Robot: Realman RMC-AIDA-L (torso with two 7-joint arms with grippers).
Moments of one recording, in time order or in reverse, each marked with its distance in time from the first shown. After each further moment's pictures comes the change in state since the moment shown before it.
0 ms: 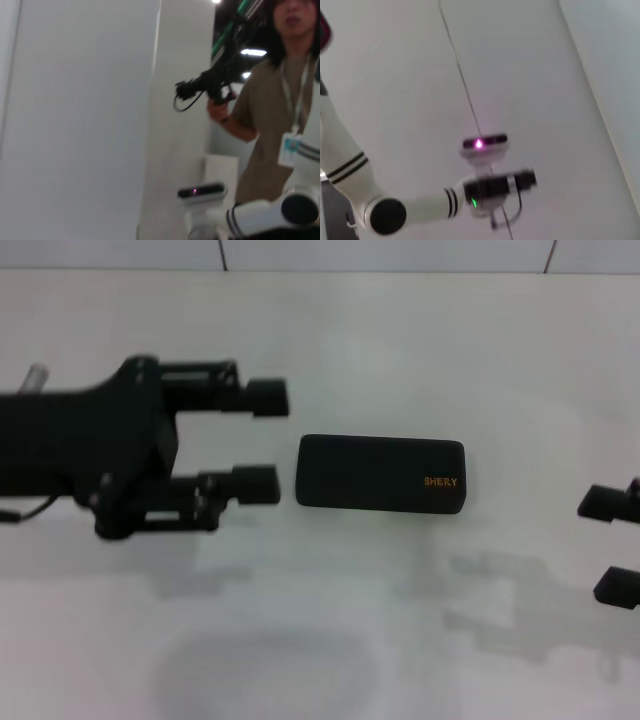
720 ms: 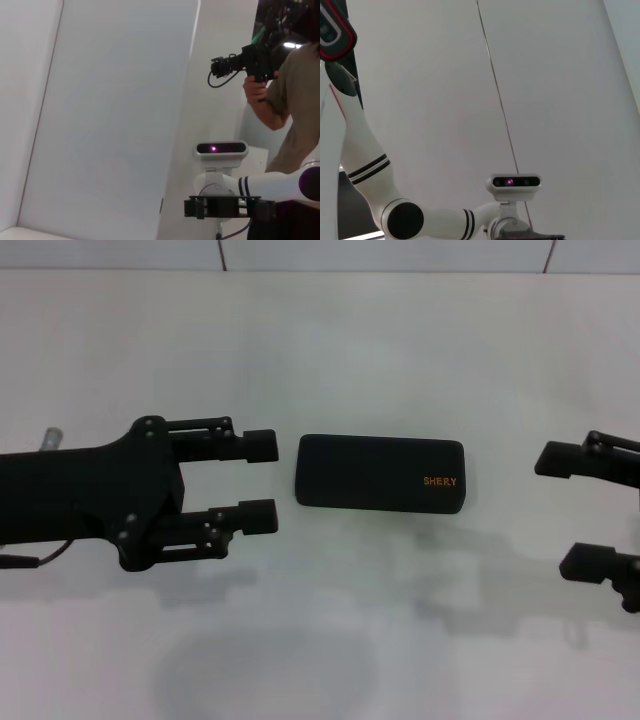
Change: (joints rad) left arm 0.004 -0.012 -0.064 -0.196 0.156 -0.029 0.146; right arm 0.122 0.003 -0.013 0.000 -0.001 0.003 0.016
